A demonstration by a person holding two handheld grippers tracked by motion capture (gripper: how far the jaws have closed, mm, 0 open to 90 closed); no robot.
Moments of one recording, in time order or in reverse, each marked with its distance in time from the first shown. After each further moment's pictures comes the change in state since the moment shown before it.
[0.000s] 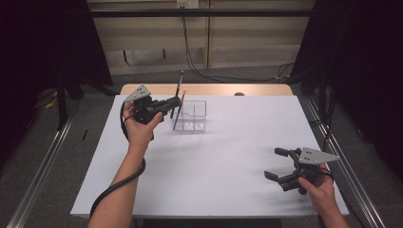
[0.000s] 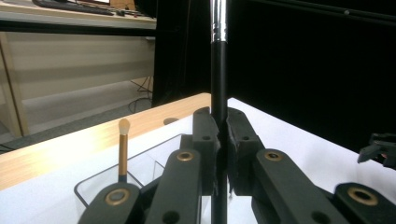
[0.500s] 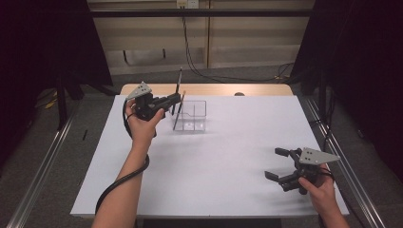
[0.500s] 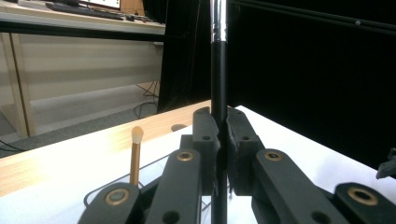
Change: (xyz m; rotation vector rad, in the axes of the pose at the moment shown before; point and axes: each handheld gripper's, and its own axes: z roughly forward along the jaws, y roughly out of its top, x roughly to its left) left arm 0.009 -0.002 0.010 -0.021 0.031 -0.018; right arm 0.000 0.000 -0.001 -0.005 -0.002 -0.003
